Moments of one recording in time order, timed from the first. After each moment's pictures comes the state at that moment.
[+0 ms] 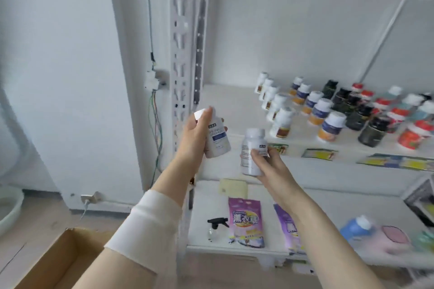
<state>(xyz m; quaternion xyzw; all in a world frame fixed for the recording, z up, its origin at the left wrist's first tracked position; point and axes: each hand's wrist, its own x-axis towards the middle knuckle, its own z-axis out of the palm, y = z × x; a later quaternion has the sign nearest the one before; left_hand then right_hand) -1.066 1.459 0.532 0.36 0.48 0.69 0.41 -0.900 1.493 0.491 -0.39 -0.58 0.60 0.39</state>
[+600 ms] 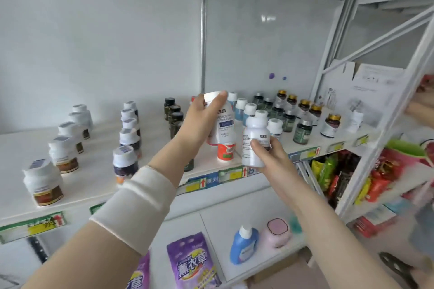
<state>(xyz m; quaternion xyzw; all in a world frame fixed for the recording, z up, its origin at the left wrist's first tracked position) -0.637 1.681 0.622 0.58 0.40 0.56 0.44 -0.482 1.637 0.561 -0.46 -0.51 0.46 0.57</state>
